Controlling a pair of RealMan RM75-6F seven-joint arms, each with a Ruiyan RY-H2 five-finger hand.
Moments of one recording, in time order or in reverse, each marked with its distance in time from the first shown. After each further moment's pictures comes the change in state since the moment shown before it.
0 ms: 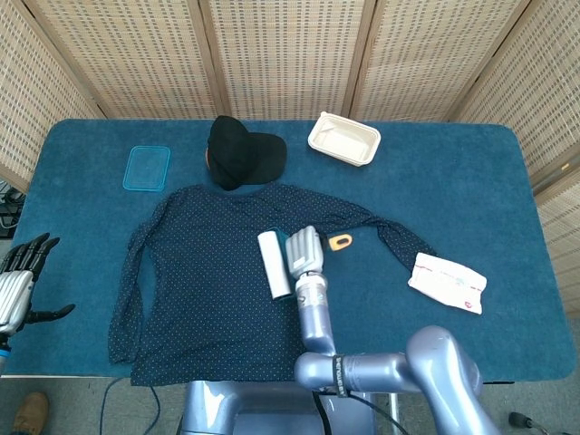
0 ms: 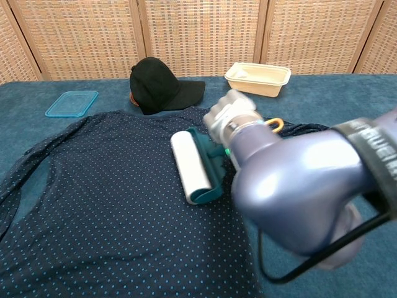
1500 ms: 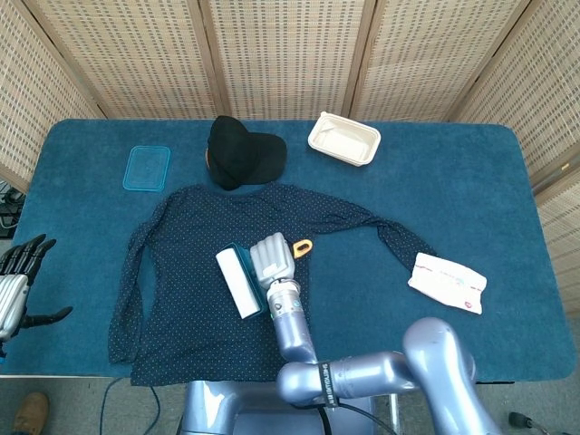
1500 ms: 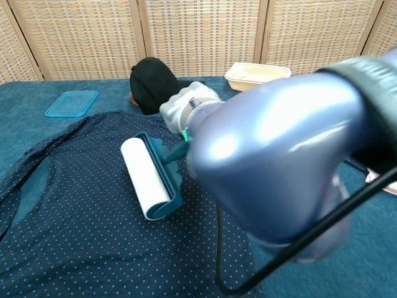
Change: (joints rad) left arm 0.026 0.013 0.008 -0.006 0.051 0.041 -0.031; right arm 0.096 0.045 0.103 -0.168 0.073 -0.005 0.109
